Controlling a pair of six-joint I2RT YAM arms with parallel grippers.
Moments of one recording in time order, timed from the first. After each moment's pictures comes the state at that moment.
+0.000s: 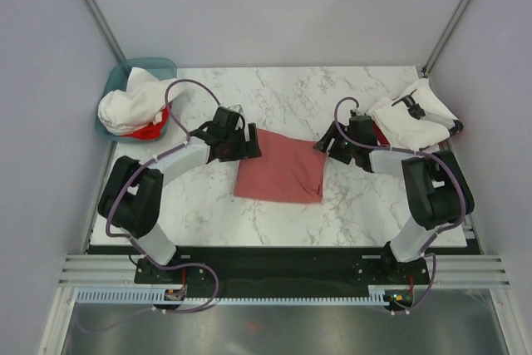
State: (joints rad) left arm -0.47 1.65 1.04 -0.29 0.05 -0.52; right arm 0.23 1.71 0.80 0.20 -0.21 0.70
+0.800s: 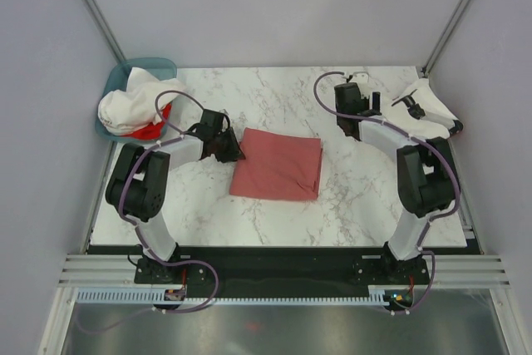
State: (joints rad) left arm -0.32 1.78 1.00 -0.16 0.21 -0.58; right arm 0.28 1.76 1.18 -0.13 0.62 0.16
